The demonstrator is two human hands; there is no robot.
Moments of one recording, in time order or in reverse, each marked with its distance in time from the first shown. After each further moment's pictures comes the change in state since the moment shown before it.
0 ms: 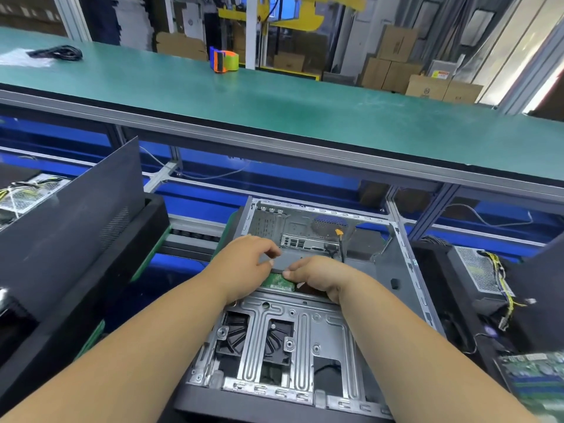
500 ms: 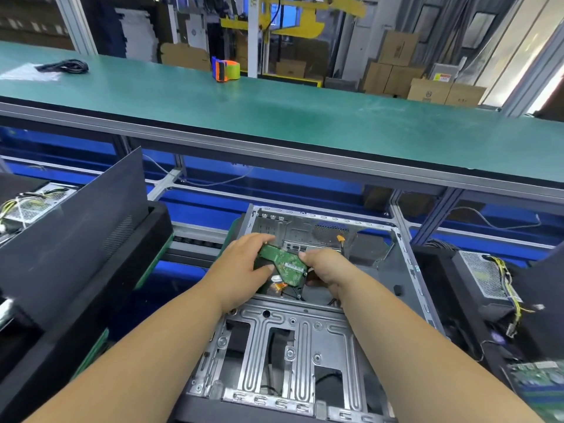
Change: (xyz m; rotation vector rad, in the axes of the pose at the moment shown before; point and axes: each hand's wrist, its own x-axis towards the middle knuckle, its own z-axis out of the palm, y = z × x) left_hand -0.006 -0.002 -0.004 -0.092 0.071 -0.023; right_hand 0.005 -0.016 -0.011 0.491 0.207 0.176
